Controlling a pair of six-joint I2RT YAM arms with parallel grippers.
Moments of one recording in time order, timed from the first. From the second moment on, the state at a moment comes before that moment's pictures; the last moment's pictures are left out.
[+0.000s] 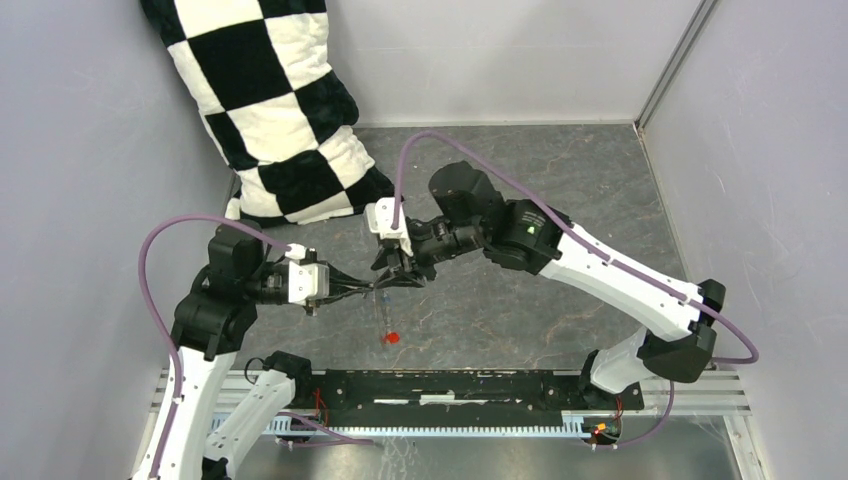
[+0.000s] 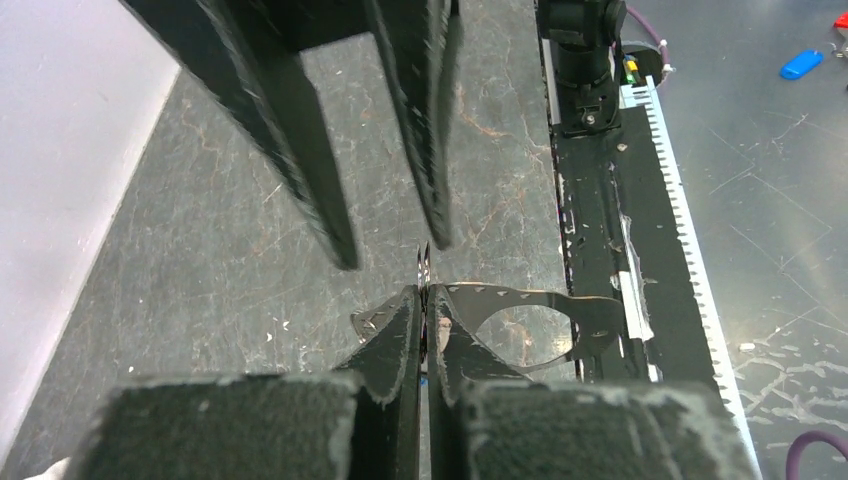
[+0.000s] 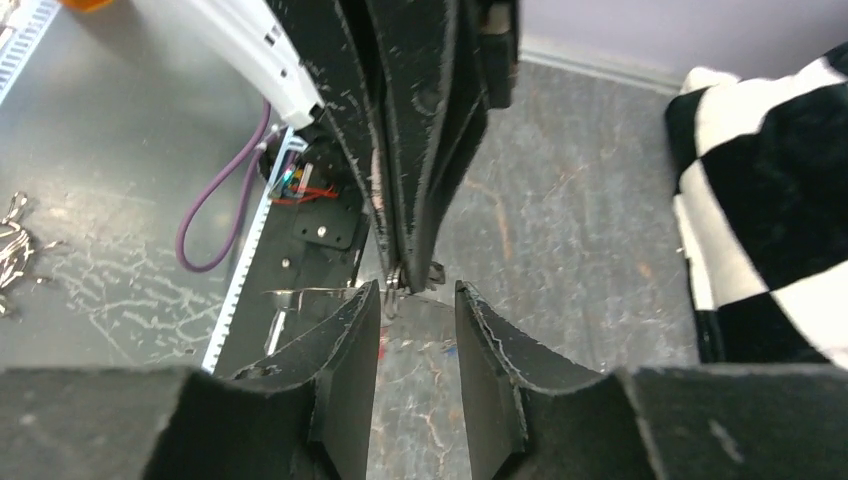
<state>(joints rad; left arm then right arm) -0.27 0.66 1.06 -0.87 1.15 0.75 1.08 1.48 1.68 -0.61 -0.61 -0.36</state>
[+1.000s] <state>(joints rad) -0.27 0.63 1.08 -0.91 1.12 0.81 1.10 1.35 1.34 -0.32 -0.52 -0.25</state>
